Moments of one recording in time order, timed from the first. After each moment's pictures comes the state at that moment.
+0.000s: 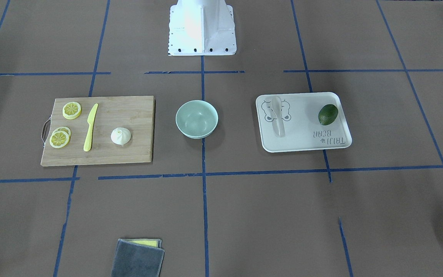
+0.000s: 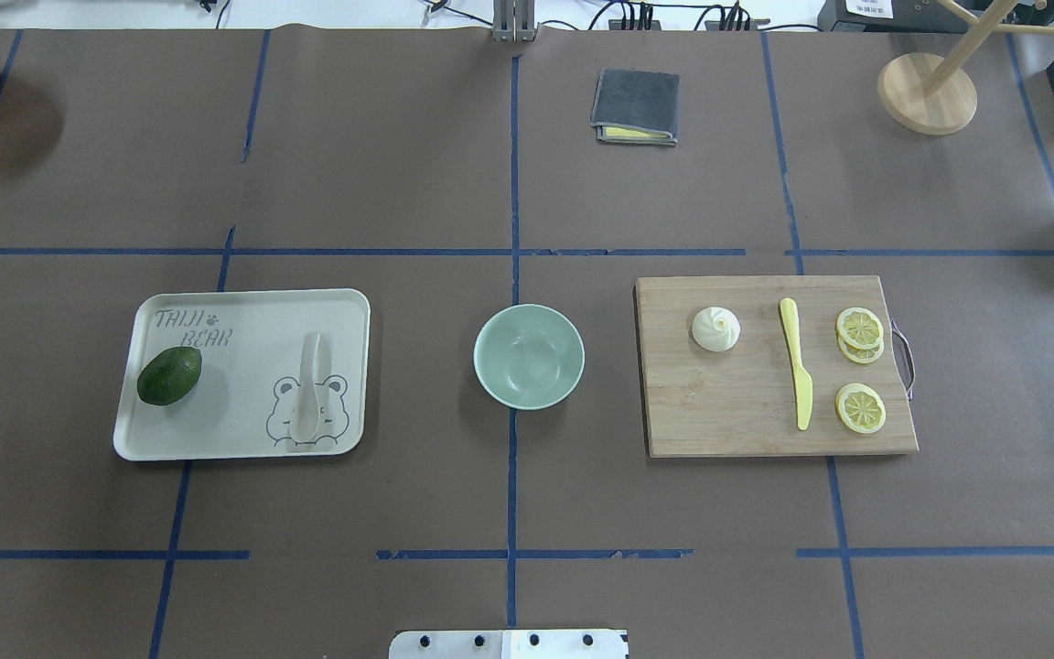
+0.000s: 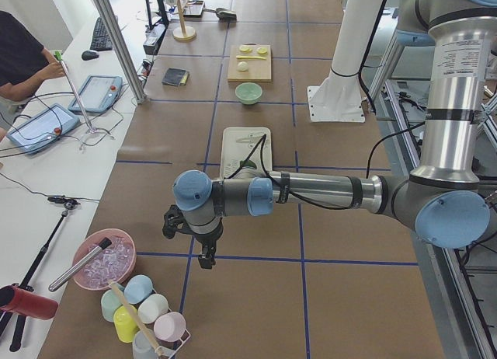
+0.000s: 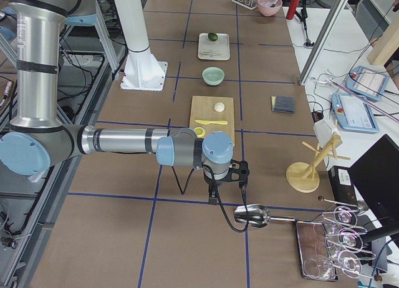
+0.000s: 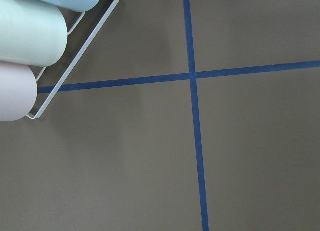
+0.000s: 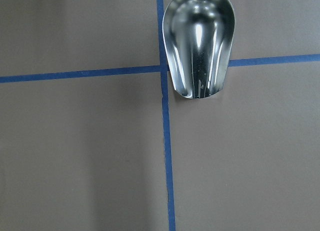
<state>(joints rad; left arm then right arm) -1.60 -1.59 -1.60 -1.45 -2.35 0.16 1.60 -1.68 1.72 -1.60 2.39 0.06</state>
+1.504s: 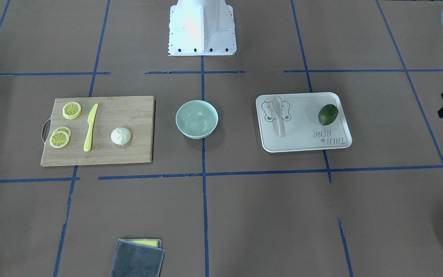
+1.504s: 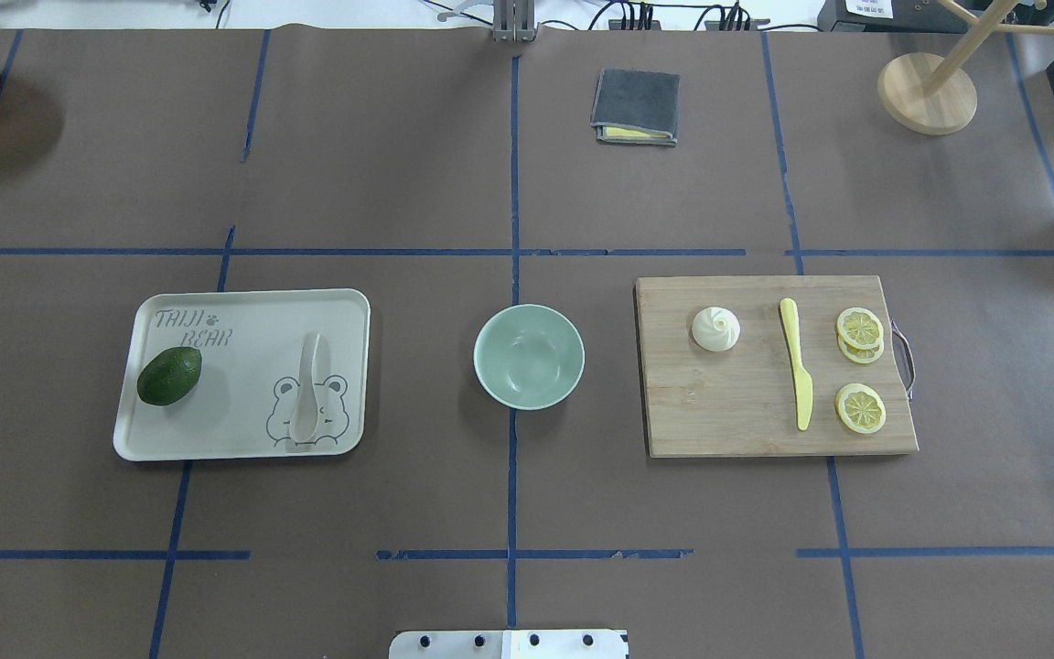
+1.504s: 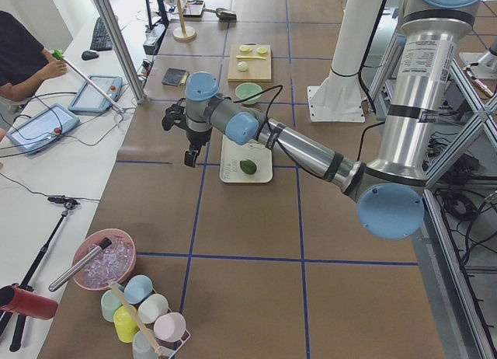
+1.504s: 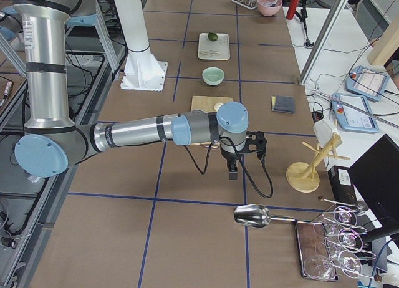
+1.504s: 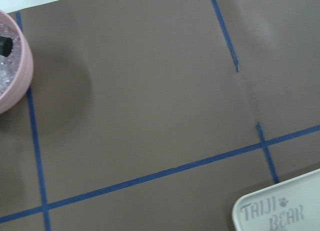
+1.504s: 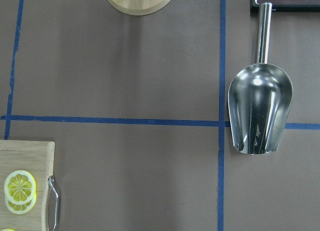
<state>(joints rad) -1.24 -1.75 -1.89 -1.71 -2.28 -0.43 1.57 -1.58 1.79 -1.60 2.43 0.11</state>
